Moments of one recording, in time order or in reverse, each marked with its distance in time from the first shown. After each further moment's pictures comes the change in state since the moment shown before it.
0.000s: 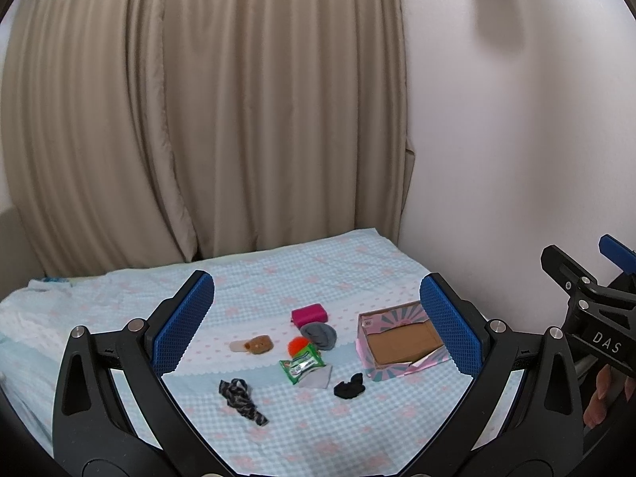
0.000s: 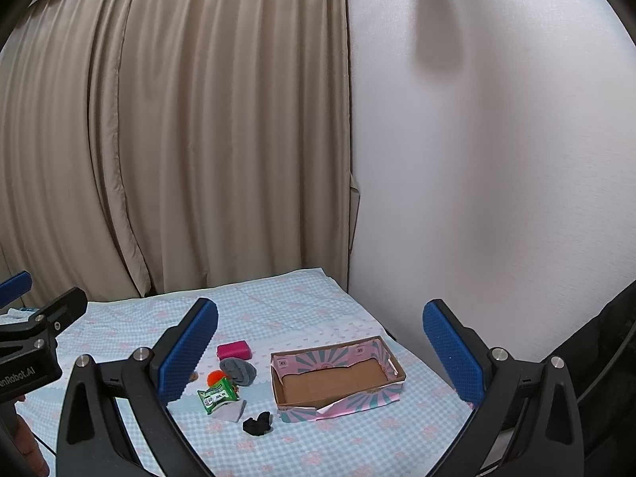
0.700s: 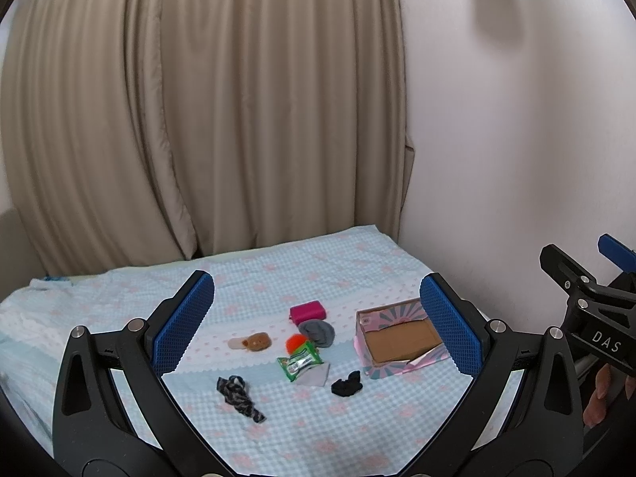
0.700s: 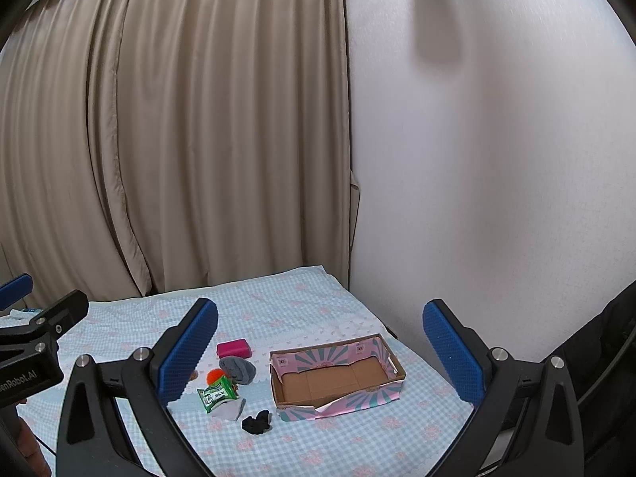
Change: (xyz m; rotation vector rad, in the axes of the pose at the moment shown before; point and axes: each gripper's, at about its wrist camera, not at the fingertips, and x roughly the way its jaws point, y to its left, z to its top) left arm 0.001 -0.010 0.002 0.003 0.016 0.012; right arm 0.000 -0.001 0.002 0.002 0.011 0.004
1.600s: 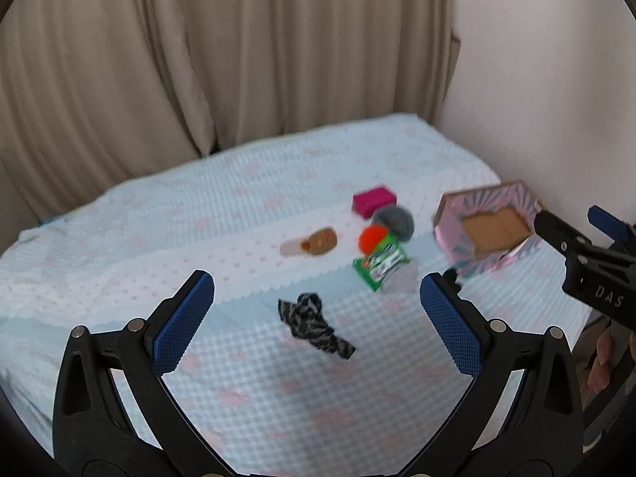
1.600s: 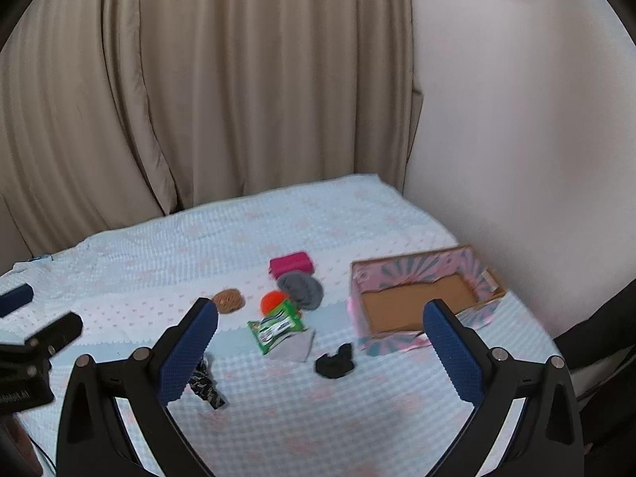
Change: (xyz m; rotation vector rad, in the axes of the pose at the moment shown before) left arm 0.159 0.191 -0.148 0.021 0.368 -0.024; right arm 0.134 0.170 -0.128 -0.017 0.293 0.068
